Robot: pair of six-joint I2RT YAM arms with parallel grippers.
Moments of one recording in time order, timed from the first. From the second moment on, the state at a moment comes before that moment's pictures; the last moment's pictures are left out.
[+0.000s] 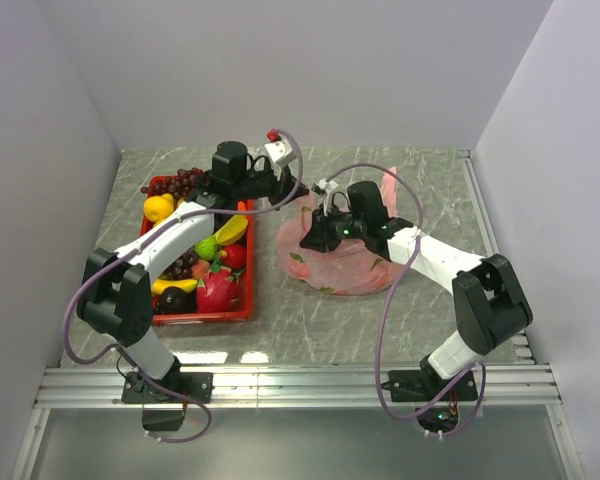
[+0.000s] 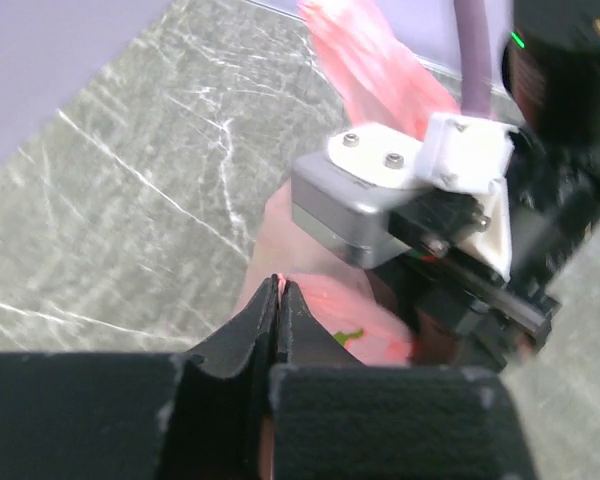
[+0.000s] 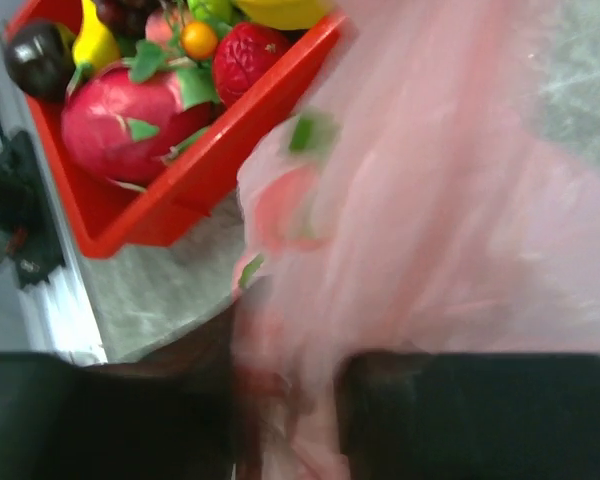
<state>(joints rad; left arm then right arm) -0.47 1.63 1.29 0.09 0.71 0.12 0.50 1.57 1.00 0.00 -0.65 0.09</state>
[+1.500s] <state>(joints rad) -0.47 1.70 0.98 0.61 0.80 -0.74 0.48 1.50 0.85 0.15 -0.72 0.09</state>
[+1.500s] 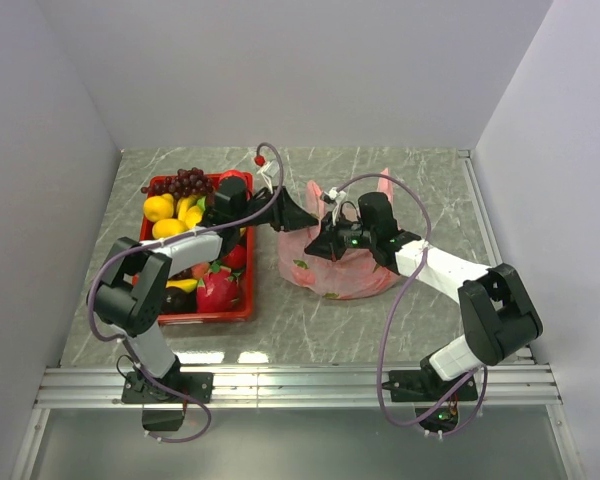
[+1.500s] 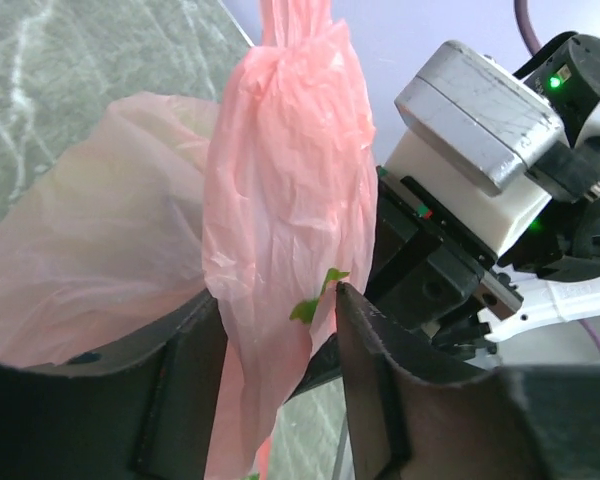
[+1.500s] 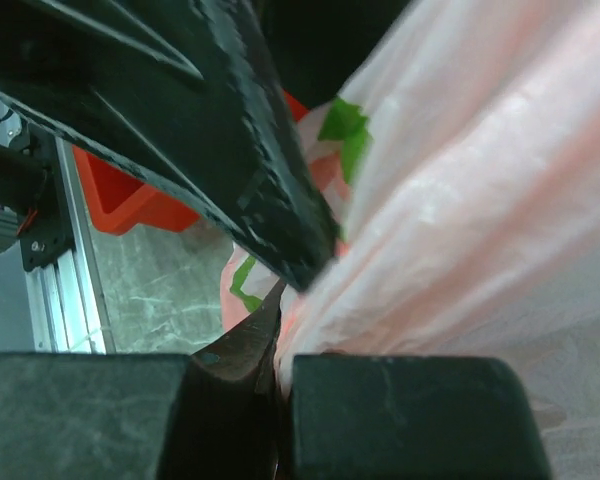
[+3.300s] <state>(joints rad) -0.48 1.75 1.09 0.35 0.90 -0.45 -0.03 1.34 0.88 -0.16 -0.72 0.03</state>
